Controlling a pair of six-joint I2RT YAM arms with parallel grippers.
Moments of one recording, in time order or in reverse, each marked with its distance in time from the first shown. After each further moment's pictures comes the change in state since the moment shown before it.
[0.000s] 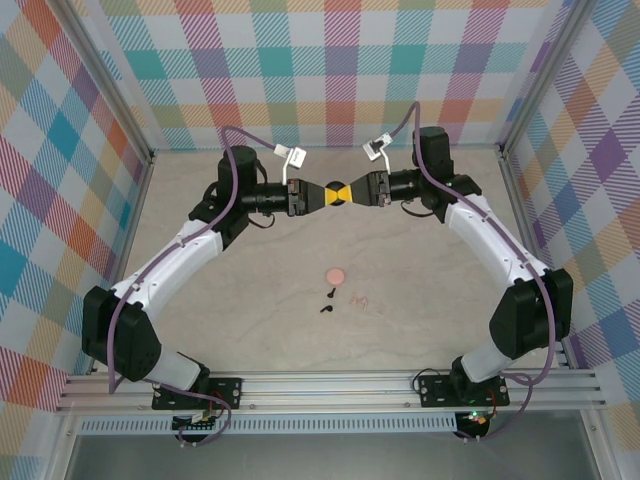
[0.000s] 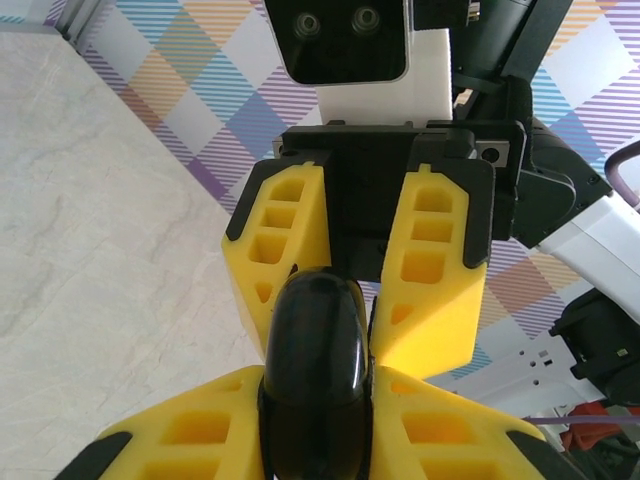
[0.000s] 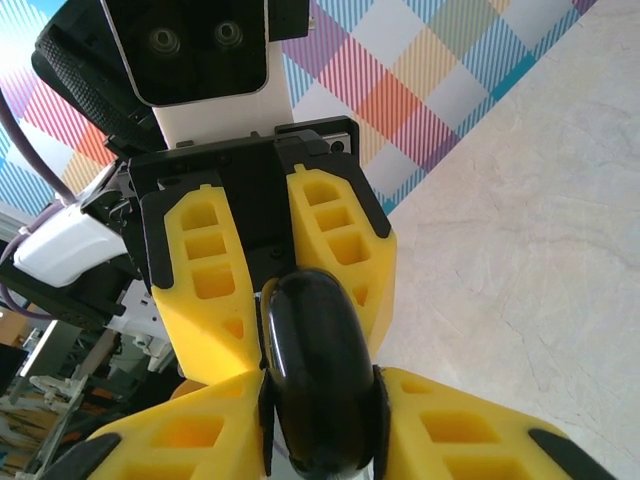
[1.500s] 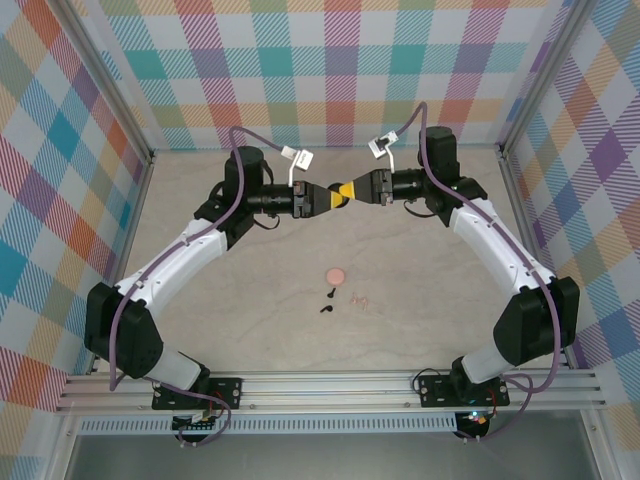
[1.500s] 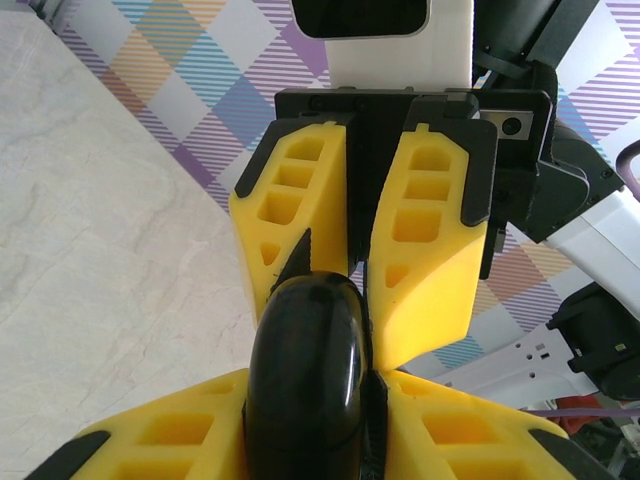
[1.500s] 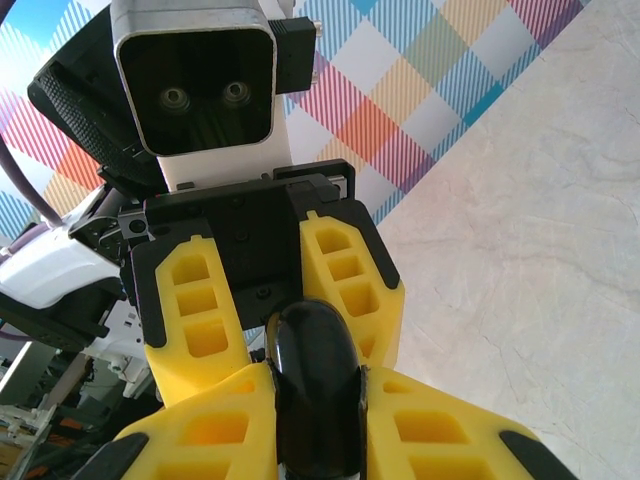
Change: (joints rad) left arm -0.027 0.022 0.015 0.001 0.014 -0.006; right arm -0.011 -0.045 -0.029 0.060 0.049 0.050
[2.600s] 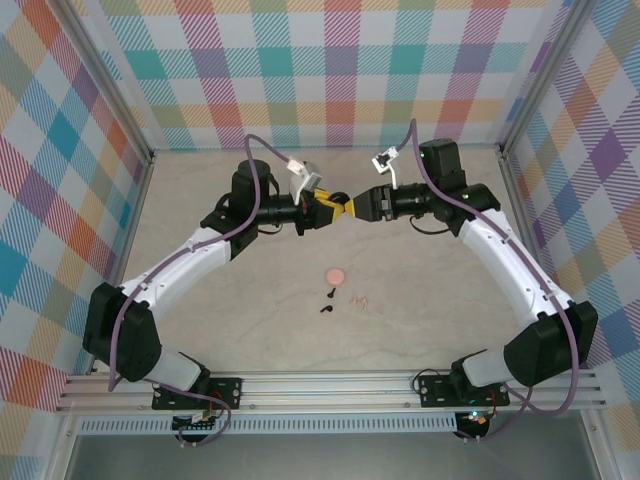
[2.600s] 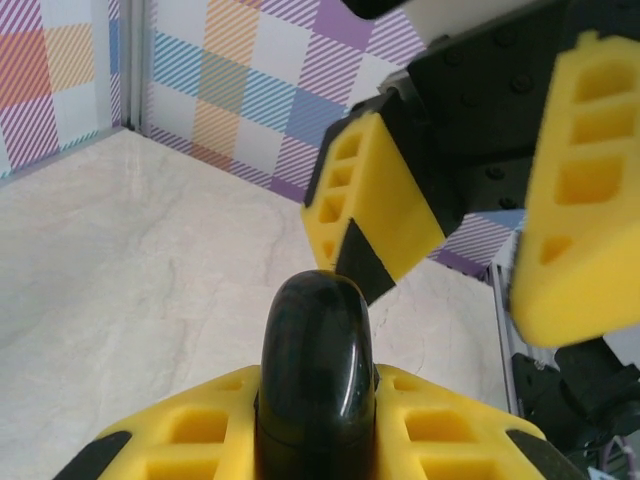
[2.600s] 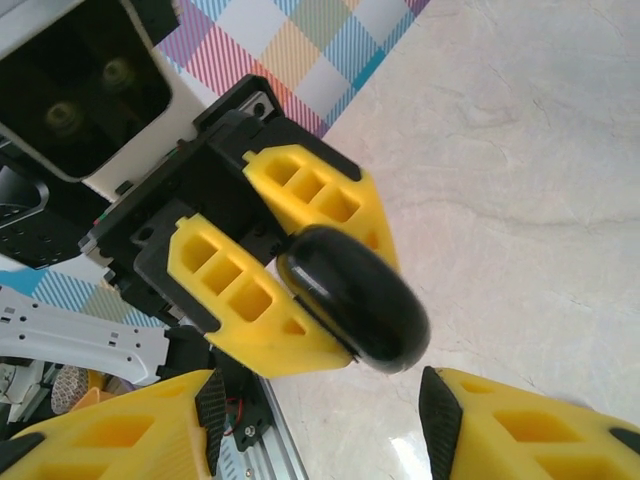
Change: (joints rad) left arm -0.034 -0.026 -0.108 0.050 -0.151 0.542; right arm 0.039 -0.114 0.005 -0.347 0.283 -0.207
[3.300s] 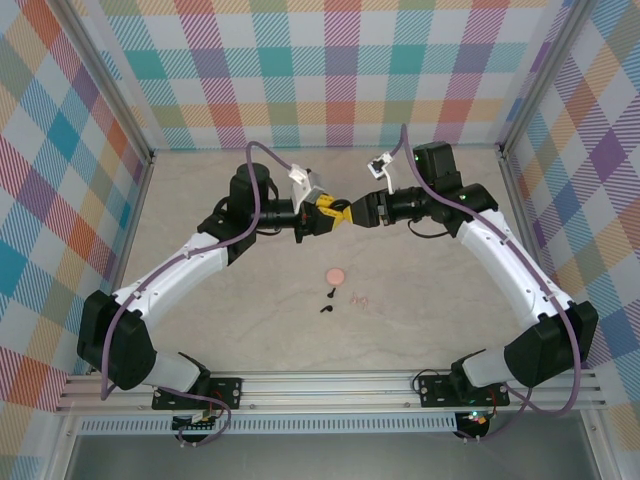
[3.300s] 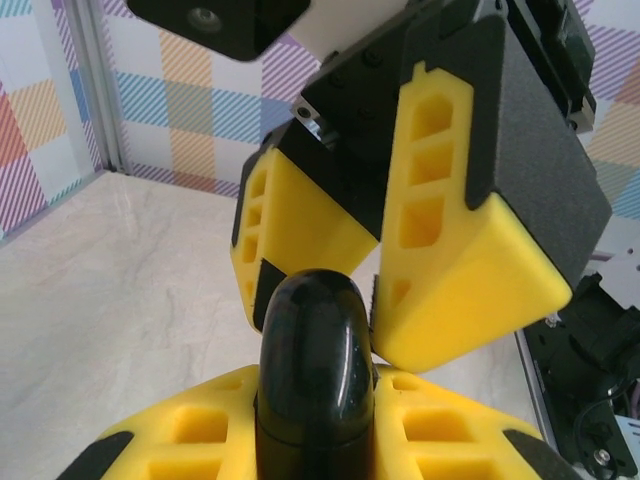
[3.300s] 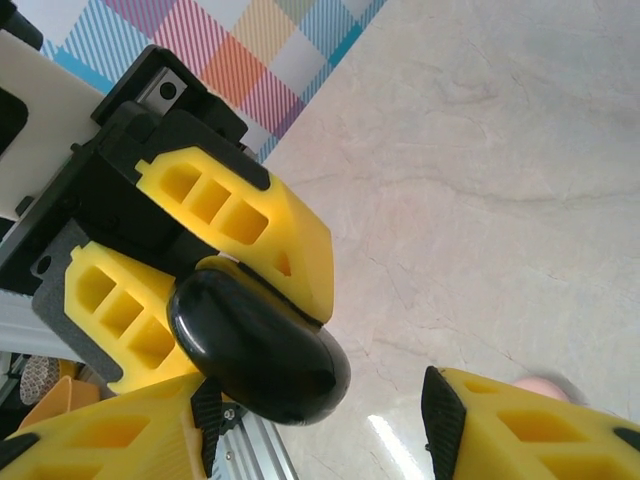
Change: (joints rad) left arm -0.026 -0.040 -0.010 -0.031 0.032 0.168; right arm 0.027 0.000 0.014 -0.070 0.074 -0.045
